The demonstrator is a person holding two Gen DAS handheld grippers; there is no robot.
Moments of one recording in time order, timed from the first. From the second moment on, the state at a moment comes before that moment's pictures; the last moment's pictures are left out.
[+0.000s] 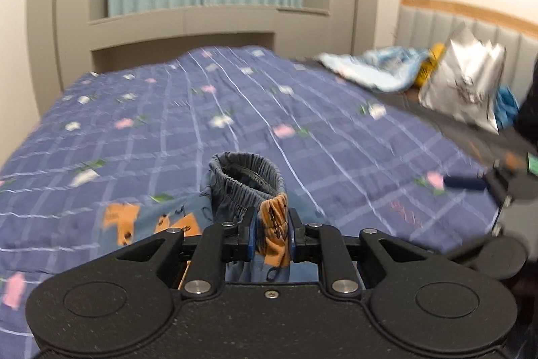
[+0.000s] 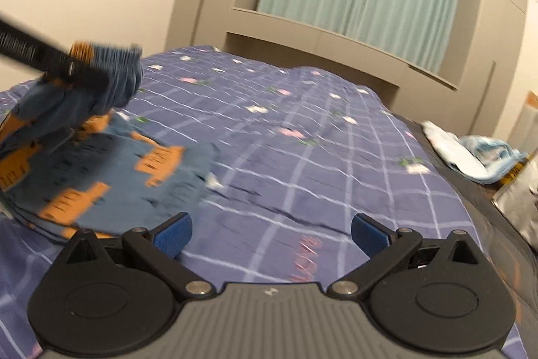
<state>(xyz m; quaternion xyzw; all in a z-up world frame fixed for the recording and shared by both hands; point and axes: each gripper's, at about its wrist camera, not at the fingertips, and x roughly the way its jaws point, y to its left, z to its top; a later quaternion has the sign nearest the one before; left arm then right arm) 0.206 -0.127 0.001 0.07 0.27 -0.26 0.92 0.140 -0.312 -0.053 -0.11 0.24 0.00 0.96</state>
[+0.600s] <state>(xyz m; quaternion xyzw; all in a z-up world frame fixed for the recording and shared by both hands) 0.157 -0.125 -0.043 0.23 0.25 -0.25 0.90 0.151 -0.326 -0.044 -0.05 0.23 0.07 0.97</state>
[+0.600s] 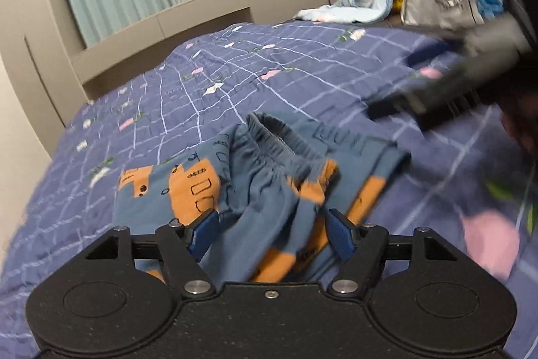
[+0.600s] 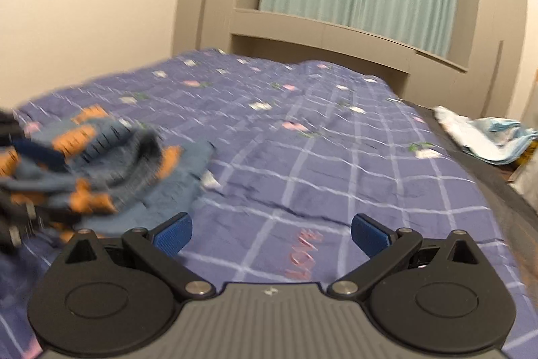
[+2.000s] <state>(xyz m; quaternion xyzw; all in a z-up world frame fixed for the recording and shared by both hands) 0.165 -0.123 -0.031 0.17 0.28 -0.25 0.91 0.239 -0.290 -0.045 0.09 0.29 0.24 0.92</state>
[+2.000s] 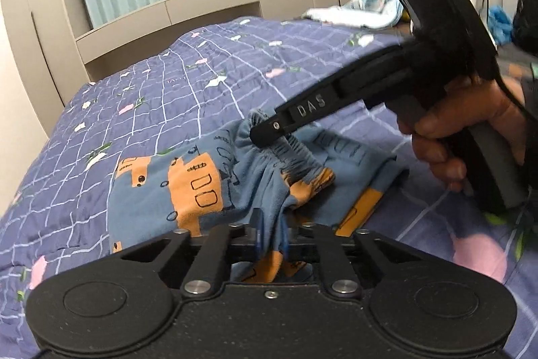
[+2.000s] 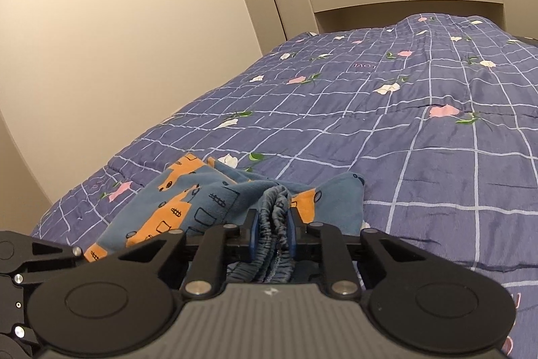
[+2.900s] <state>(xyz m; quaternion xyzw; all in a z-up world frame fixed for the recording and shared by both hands) 0.163 -0.090 0.000 0.07 0.26 -0.13 0.95 0.195 -0.310 -0.036 0.07 0.26 0.12 0.96</state>
